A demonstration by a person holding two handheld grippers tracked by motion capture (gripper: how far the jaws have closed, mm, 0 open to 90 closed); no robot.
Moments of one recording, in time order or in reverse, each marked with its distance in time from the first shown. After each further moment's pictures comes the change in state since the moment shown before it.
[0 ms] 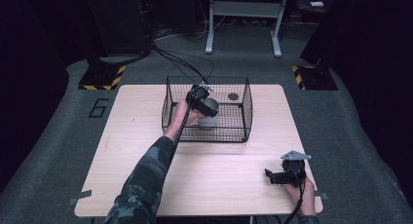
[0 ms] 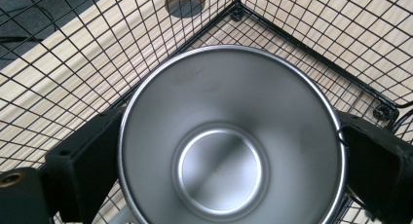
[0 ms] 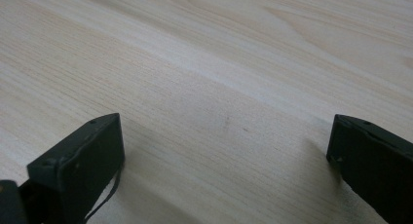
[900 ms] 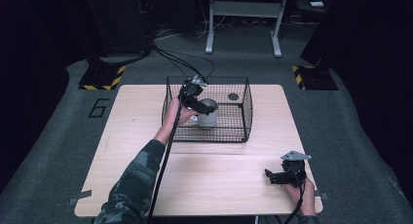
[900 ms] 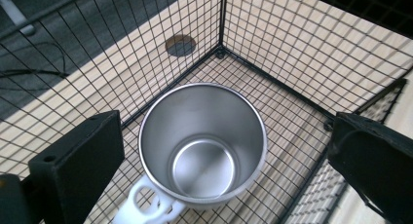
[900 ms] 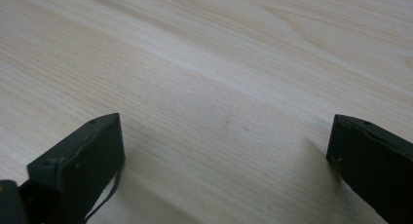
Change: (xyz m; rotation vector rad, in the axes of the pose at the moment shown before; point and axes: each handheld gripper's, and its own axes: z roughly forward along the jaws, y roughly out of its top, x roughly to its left) left arm -0.009 0.002 -0.061 -0.122 -0.012 0.021; right arm -0.001 -0.001 0.000 0.003 -0.005 -0.014
